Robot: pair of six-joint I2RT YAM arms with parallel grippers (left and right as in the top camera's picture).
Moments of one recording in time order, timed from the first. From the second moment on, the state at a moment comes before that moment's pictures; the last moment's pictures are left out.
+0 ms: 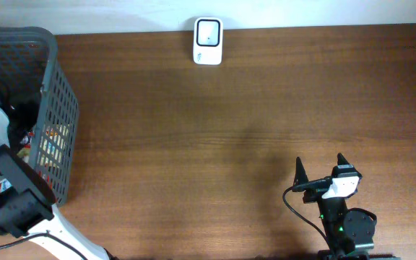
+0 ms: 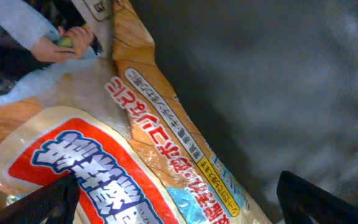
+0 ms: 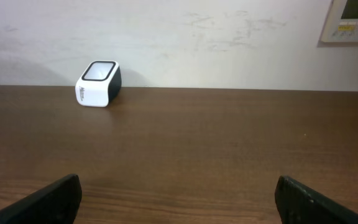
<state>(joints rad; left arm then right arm) 0.58 2.12 1.69 -0.86 0.02 -0.36 0.04 0.01 0.01 -0.08 -0.02 0.02</state>
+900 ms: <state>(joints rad) -0.25 1.67 1.97 -0.97 0.43 -0.33 0.04 0.01 0.01 -0.08 -0.02 0.02</state>
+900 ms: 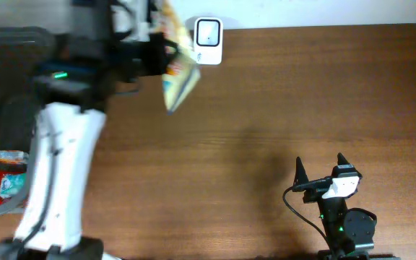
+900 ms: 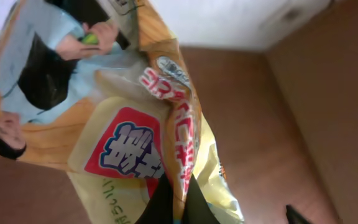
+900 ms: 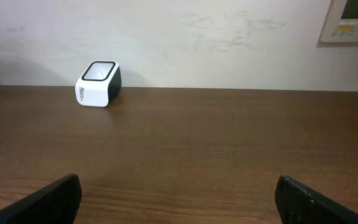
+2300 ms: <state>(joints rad) 0.59 2.01 1.67 -1.04 -0.26 -0.53 0.04 0.01 0.01 -0.08 -0.02 0.02</state>
